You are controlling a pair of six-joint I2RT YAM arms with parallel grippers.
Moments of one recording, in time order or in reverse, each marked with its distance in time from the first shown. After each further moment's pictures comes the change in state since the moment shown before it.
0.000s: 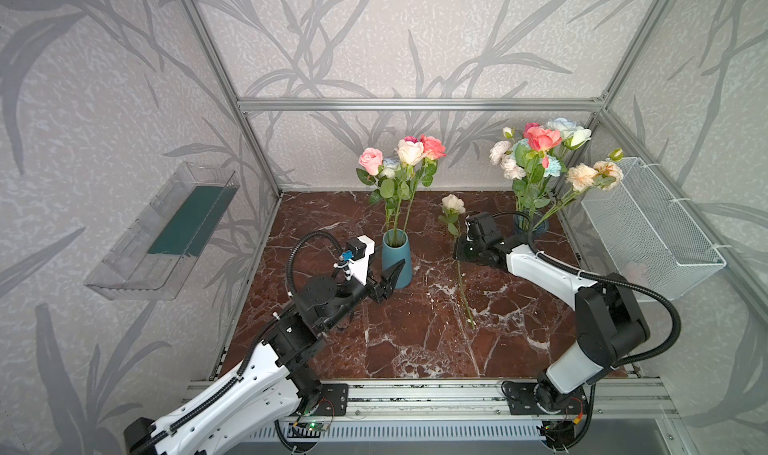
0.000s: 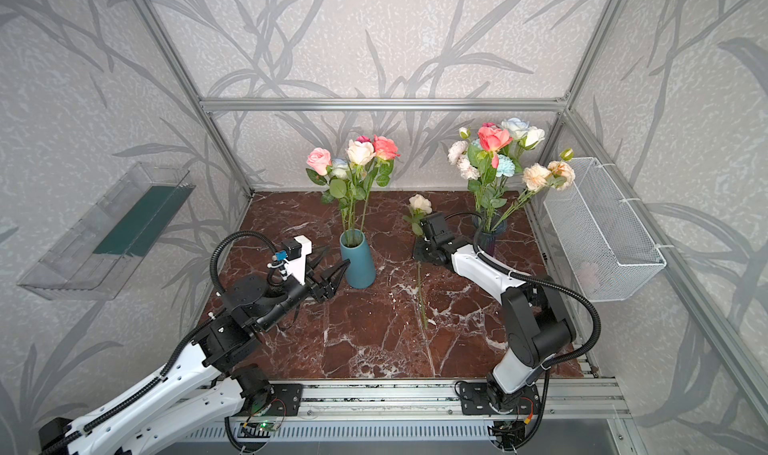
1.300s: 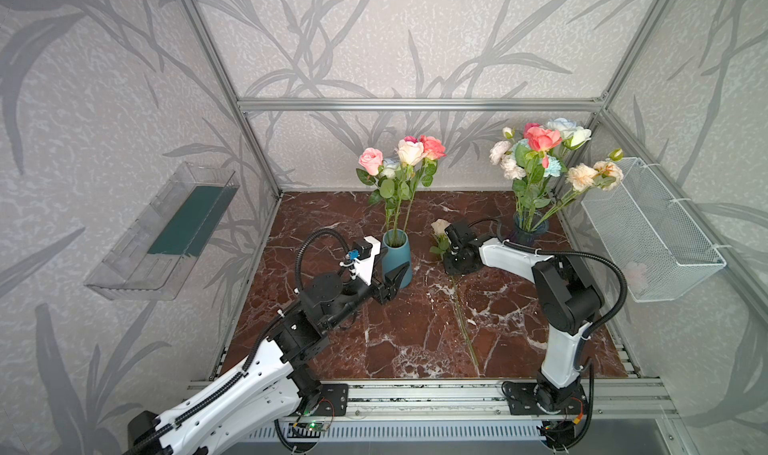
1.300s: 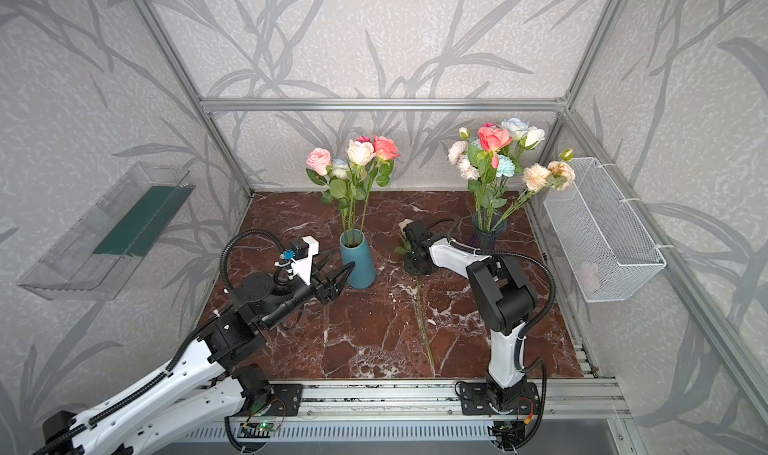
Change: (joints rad) left arm -0.008 0.028 0.000 0.000 0.026 -0.017; right arm 0.041 0.298 0.161 -0.190 0.036 -0.155
